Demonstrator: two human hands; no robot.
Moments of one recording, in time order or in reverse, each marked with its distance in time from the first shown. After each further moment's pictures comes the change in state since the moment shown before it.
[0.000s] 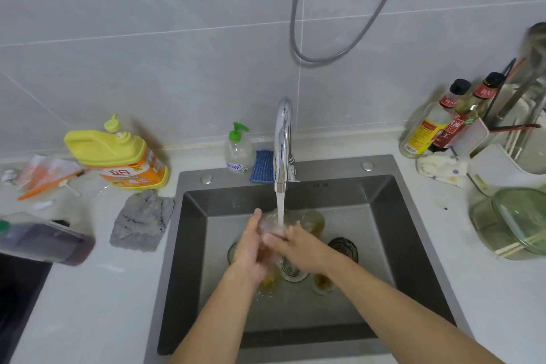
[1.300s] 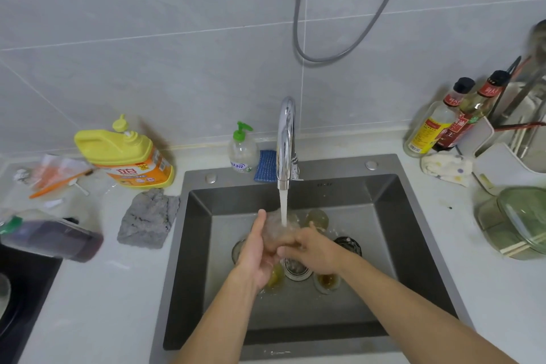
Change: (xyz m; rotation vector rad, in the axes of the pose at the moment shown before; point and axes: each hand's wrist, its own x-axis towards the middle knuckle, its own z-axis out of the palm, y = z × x) left_hand -0.017 -0.008 -0.002 0.081 -0.002 0.067; right_hand -0.012 0.013 -0.006 -0.107 -0.059 -0.020
